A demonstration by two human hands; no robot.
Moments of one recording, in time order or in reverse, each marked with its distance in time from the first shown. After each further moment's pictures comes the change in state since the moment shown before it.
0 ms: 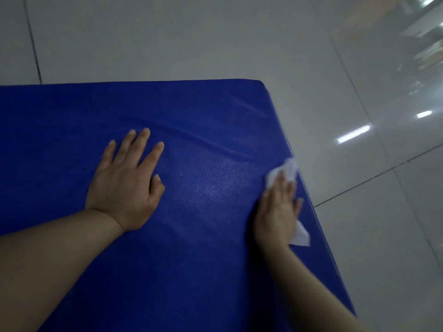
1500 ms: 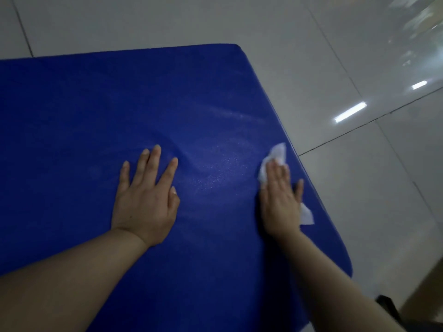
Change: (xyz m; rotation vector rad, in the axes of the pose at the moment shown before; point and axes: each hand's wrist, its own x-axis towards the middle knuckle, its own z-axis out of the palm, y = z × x) left_hand -0.100 0.060 0.018 0.025 -0.042 0.025; right_hand -0.069 0.078 -0.002 -0.121 -0.039 -0.259
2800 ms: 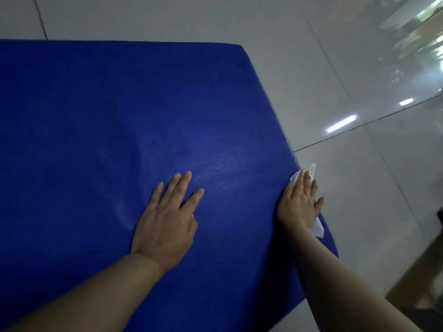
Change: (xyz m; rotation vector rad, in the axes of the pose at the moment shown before) left_hand -0.061 0.036 0.006 -0.166 -0.017 0.148; right_hand -0.013 0.033 -0.002 0.057 -0.017 0.508
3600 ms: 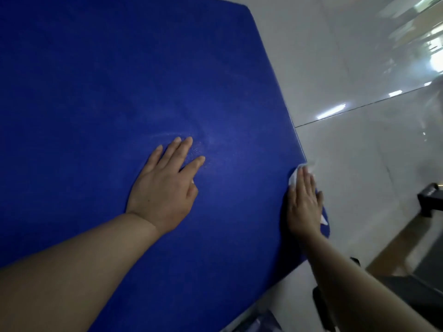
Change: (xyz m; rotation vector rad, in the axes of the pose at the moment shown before) left_hand 0.005 -0.006 0.001 0.015 -0.005 0.015; right_hand -0.033 0.061 0.001 -0.093 -0.071 -0.272
